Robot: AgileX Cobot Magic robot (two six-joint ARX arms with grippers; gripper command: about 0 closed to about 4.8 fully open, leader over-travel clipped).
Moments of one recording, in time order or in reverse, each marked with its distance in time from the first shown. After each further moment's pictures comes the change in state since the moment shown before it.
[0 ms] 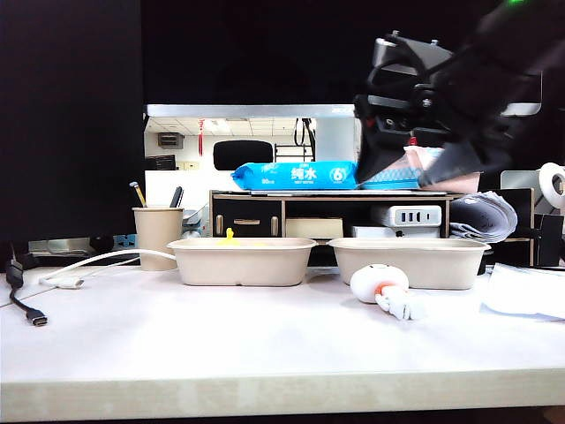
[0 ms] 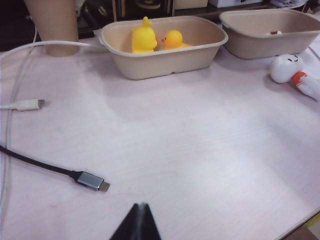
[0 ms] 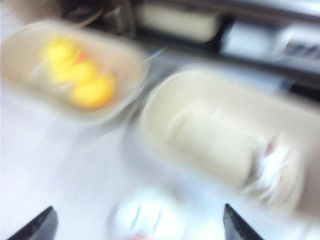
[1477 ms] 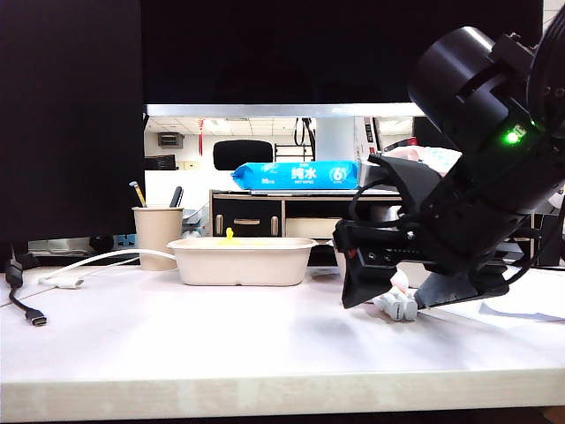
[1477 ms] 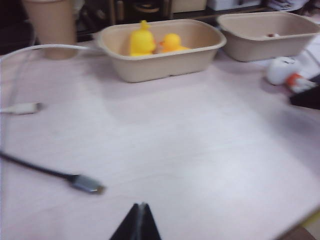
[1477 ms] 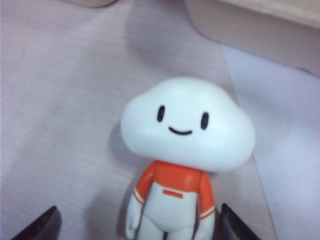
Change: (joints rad) left arm -0.014 -0.004 0.000 0.000 -0.001 0.000; right arm 0.092 0.271 -0.153 0.275 0.028 0.147
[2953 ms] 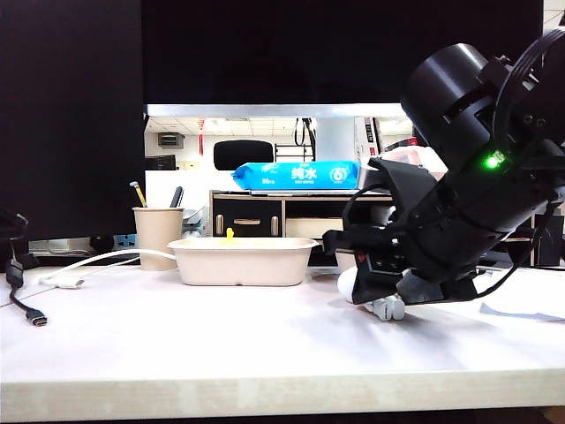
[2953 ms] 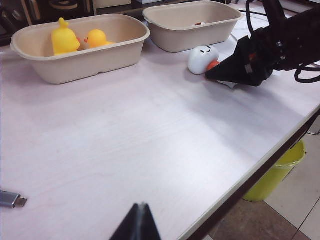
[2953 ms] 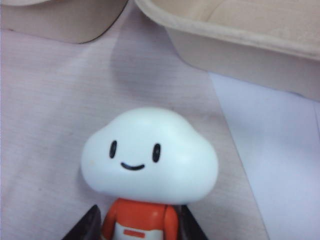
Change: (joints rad) left arm -0.202 0.007 0.000 -0.001 0.001 0.000; right arm -0.002 0.087 0.005 0.148 0.045 0.059
